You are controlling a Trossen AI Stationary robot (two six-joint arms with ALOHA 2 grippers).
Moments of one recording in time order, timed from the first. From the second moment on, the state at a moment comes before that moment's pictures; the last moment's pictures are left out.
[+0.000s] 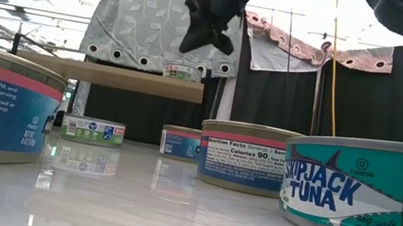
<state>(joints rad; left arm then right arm) -0.25 1.20 1.76 -1.25 -0.56 -0.62 -0.32 2.22 2.34 -1.06 -0.10 0.25</state>
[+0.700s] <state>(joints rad) -0.25 1.20 1.76 -1.25 -0.58 -0.62 -0.35 2.24 2.34 -1.04 -0.03 0.20</state>
